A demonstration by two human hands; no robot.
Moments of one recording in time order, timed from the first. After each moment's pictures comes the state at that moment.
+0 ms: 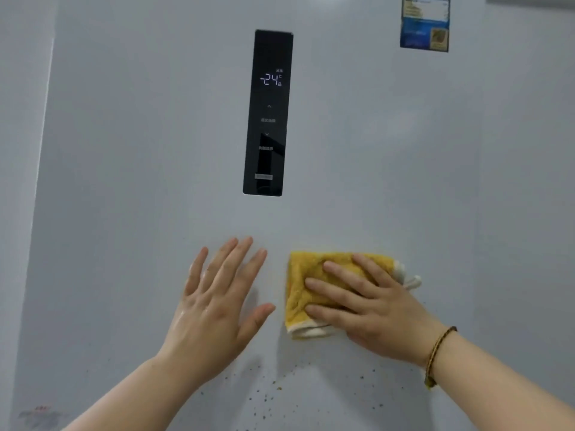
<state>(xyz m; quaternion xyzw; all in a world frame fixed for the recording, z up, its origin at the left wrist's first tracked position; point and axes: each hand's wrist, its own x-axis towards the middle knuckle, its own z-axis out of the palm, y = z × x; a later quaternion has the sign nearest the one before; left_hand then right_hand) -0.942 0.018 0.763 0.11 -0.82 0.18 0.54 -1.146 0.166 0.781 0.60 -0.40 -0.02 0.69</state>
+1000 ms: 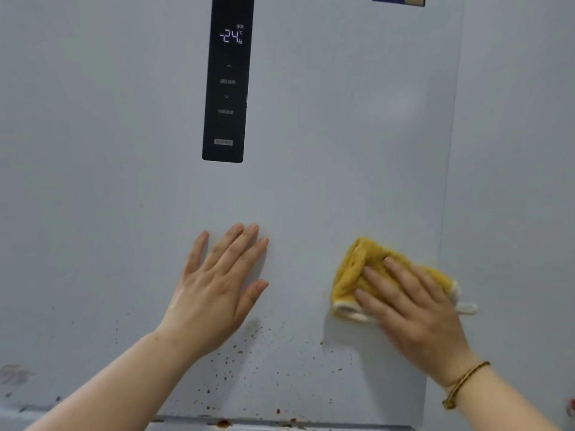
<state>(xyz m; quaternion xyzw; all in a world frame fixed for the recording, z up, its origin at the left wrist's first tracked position) -0.980 0.043 0.748 0.13 -0.83 0.19 0.51 -1.192 0.236 0.733 0.52 -0.49 0.08 0.70</state>
